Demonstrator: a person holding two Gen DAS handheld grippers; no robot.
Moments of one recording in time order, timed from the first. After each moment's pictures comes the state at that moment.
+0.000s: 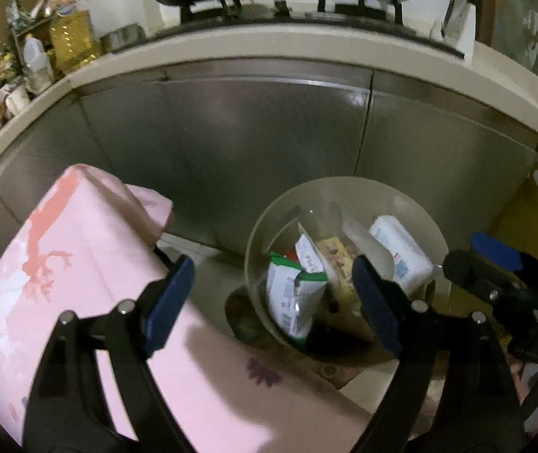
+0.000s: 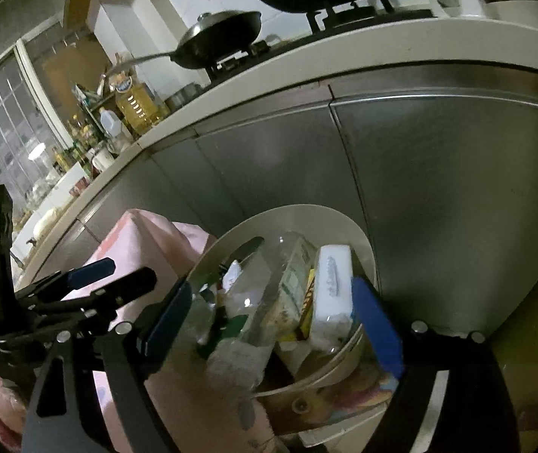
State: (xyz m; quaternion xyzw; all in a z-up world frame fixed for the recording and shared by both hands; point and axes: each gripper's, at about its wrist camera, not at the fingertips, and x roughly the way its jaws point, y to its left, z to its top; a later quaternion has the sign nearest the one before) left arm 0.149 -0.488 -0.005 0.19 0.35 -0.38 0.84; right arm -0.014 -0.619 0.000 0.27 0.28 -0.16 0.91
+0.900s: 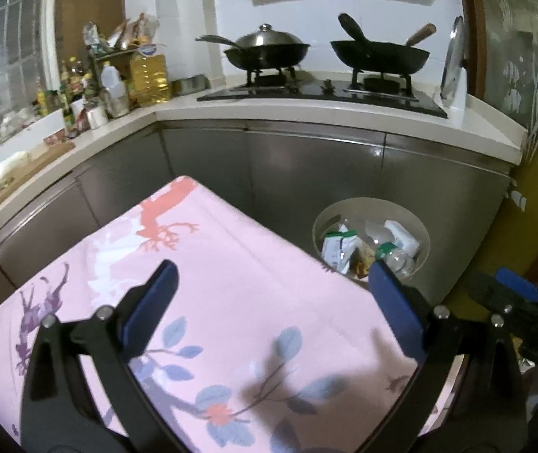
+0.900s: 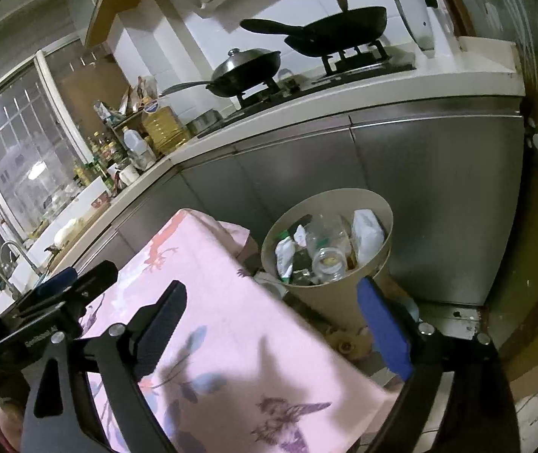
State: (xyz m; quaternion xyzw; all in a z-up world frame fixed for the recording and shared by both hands) left arm 0.057 -0.313 0.071 0.14 0.26 -0.33 0.90; right arm -0.098 -0.471 0.061 0.26 0.22 -0.19 0.92
